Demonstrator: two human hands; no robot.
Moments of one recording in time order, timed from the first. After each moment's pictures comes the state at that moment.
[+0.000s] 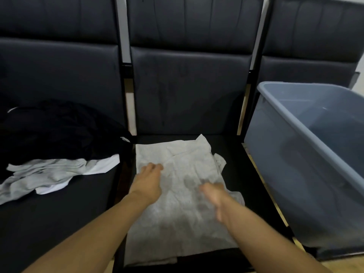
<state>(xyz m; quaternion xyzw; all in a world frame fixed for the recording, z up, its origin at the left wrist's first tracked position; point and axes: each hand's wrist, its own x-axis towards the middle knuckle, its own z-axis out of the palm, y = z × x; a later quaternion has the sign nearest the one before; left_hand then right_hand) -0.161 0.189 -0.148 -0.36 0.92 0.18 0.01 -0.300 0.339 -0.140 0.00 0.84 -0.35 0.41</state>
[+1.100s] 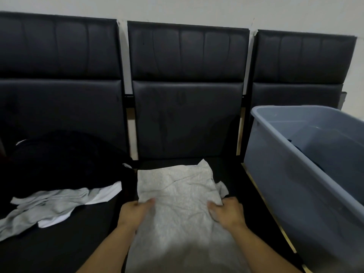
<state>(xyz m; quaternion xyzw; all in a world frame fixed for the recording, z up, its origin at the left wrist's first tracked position) -0.134 0.191 -0.125 -0.56 0.53 0.60 -0.19 -0.353 0.355 -0.167 -0.18 0.90 -0.35 0.20</state>
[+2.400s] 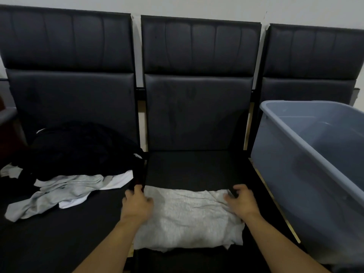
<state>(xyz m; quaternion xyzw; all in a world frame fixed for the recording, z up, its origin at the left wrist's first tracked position) -0.106 0.174 -0.148 -0.55 0.77 0.32 -0.05 -0.365 0.370 -0.164 -0.17 0.91 -0.34 0.19</state>
